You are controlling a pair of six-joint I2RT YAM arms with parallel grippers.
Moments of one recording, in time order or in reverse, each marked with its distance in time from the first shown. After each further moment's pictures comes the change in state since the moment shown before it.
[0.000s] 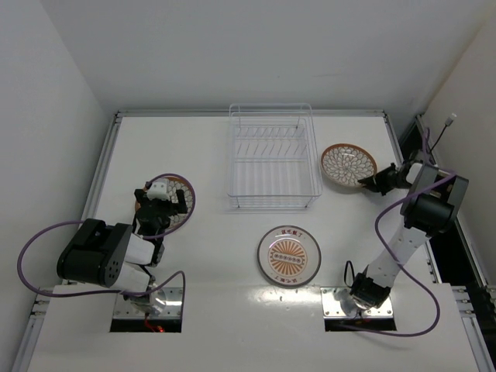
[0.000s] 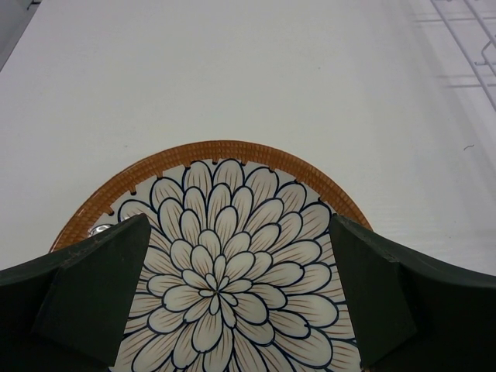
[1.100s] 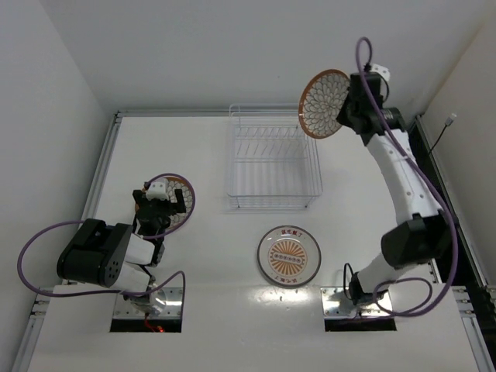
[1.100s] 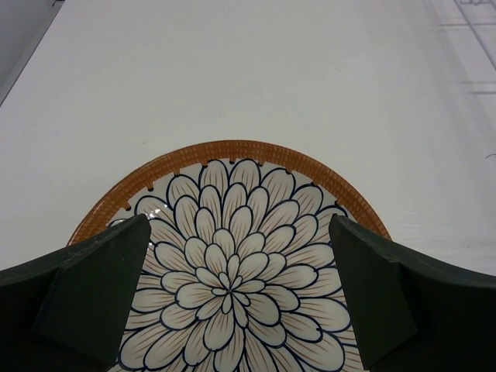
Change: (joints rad) left arm -0.010 0.000 0.000 0.000 -0.058 0.001; right arm 0.669 -0.459 0.512 -0.333 0.901 -0.224
